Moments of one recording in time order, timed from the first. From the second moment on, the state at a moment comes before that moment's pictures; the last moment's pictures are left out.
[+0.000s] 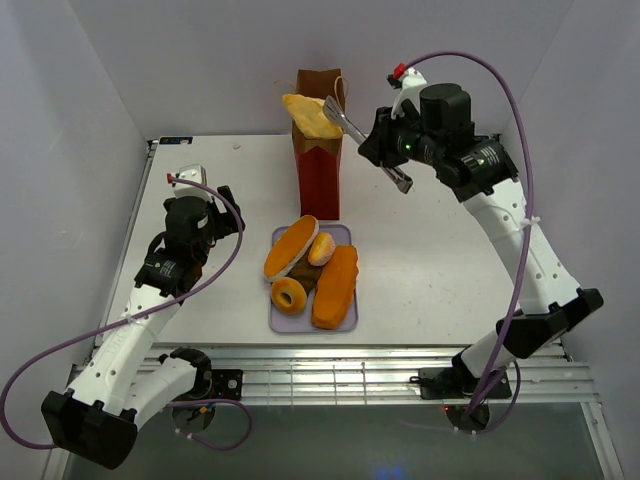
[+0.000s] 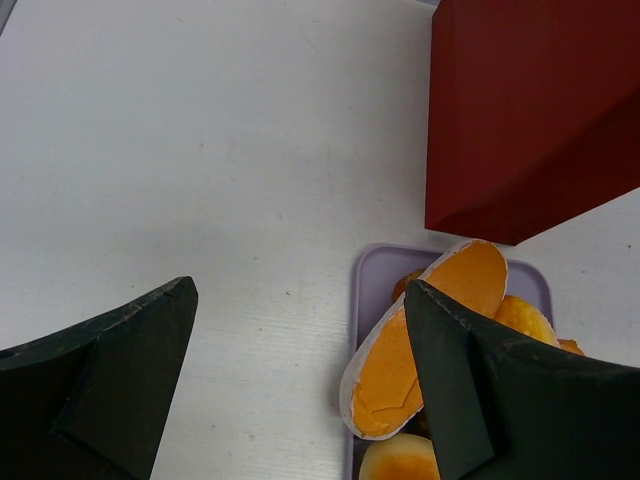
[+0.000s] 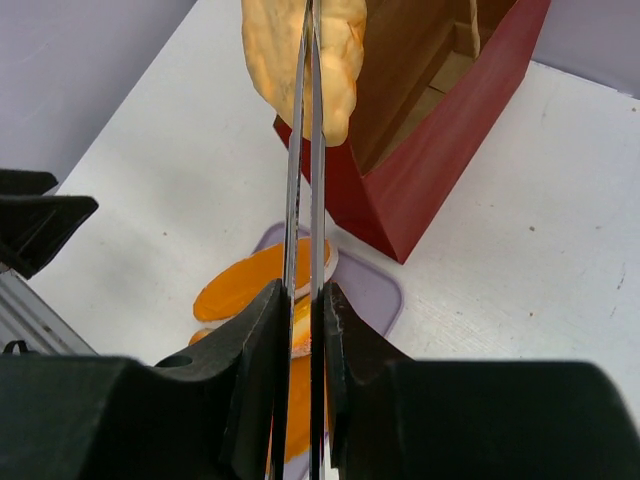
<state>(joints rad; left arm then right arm) -0.34 0.93 0.90 -0.34 -0.35 -0.32 0.55 1.50 1.89 -0.76 -0.18 0.19</state>
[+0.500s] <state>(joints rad) -0.35 0.93 0.90 -0.34 -0.33 -0.32 0.42 1.77 2.08 -0.76 -0.29 0.18</state>
